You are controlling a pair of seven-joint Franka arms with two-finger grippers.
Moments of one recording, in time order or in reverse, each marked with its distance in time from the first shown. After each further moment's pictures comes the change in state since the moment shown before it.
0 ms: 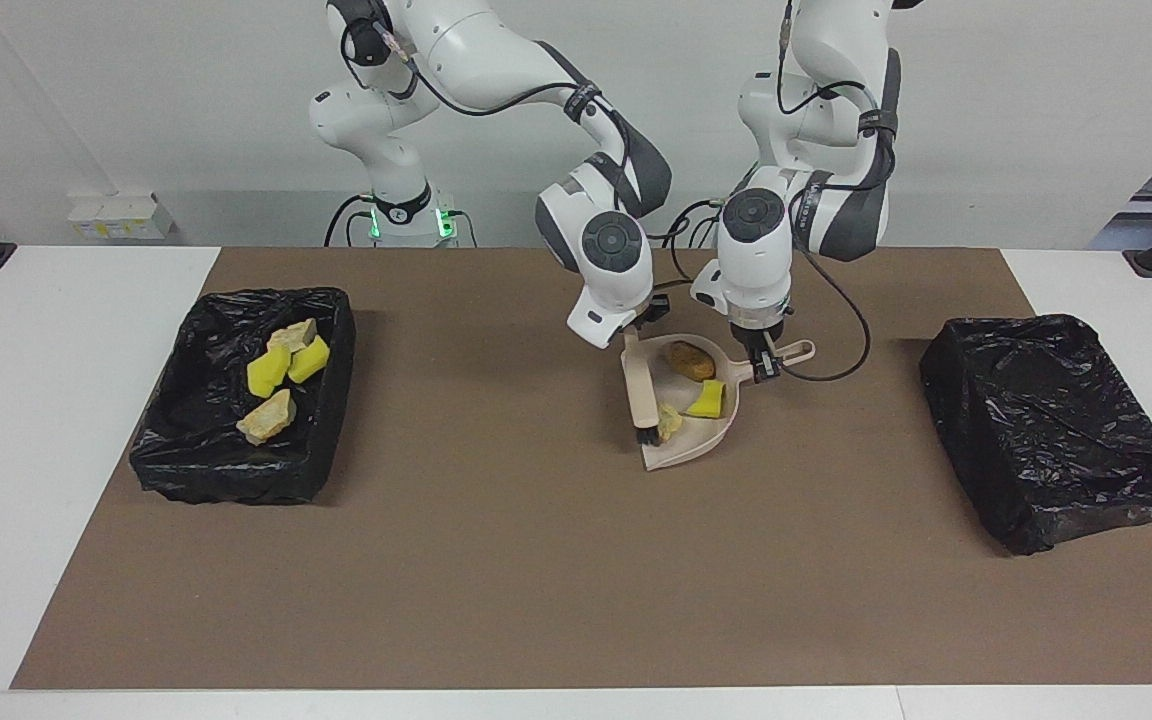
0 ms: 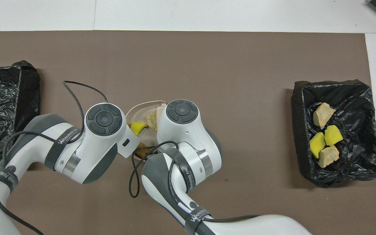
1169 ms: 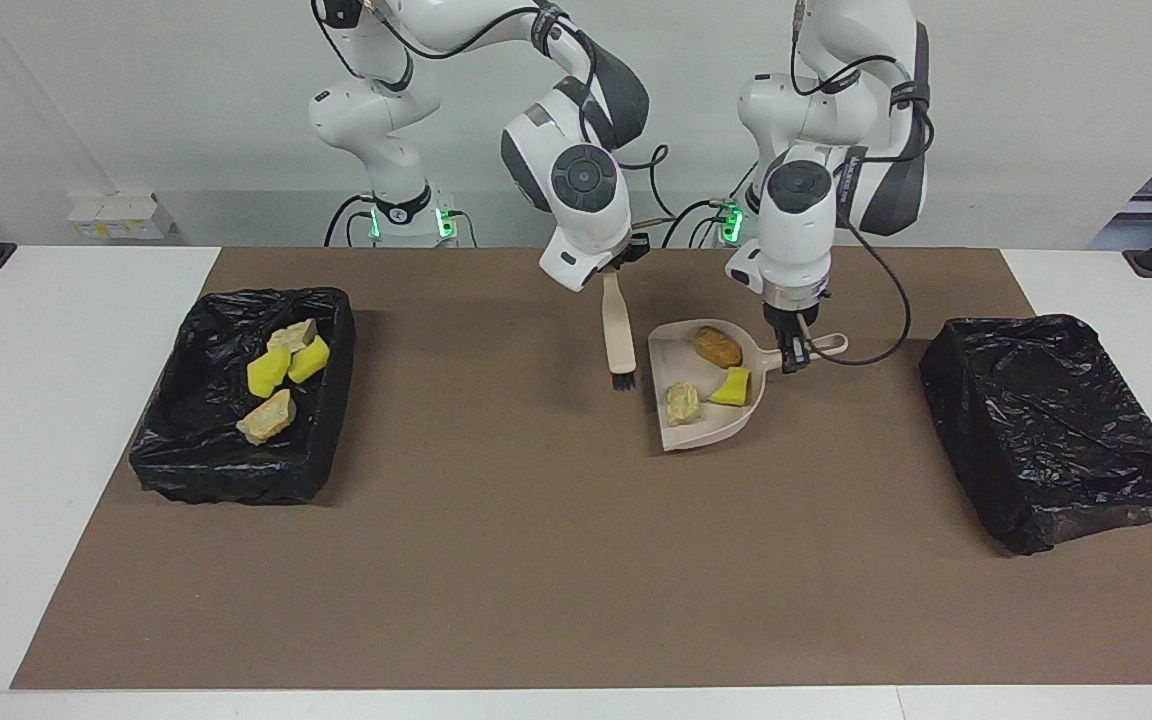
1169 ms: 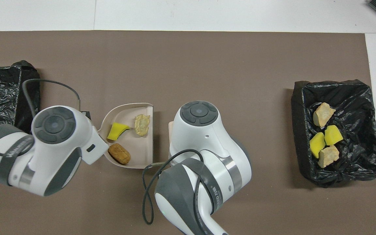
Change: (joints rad) left arm 0.139 -0.183 0.006 -0.089 -0.016 -0.010 0.278; right arm -0.029 -0.199 -0.014 -0.077 -0.003 -0.308 0.042
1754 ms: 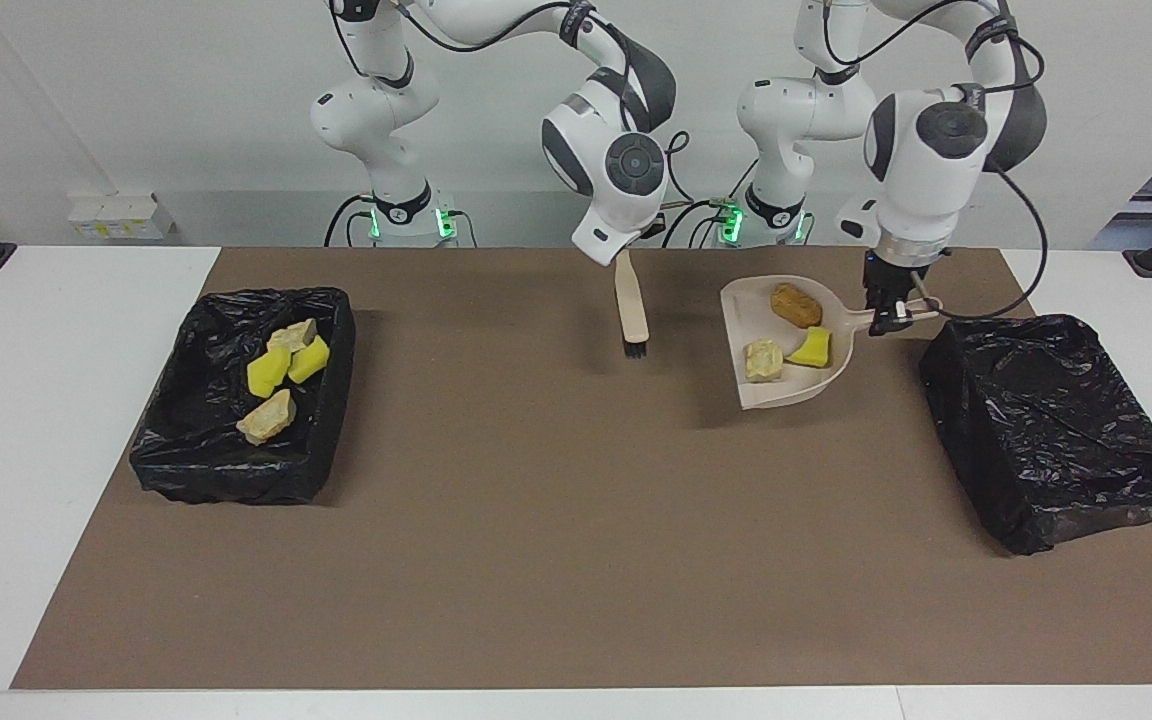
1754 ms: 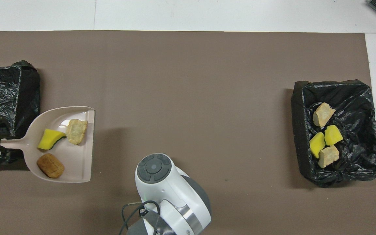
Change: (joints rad) left arm 0.366 -0.137 0.020 0.096 -0.103 -0.210 0.439; right arm 0.209 0.000 0.010 -0.172 0.001 0.194 0.162
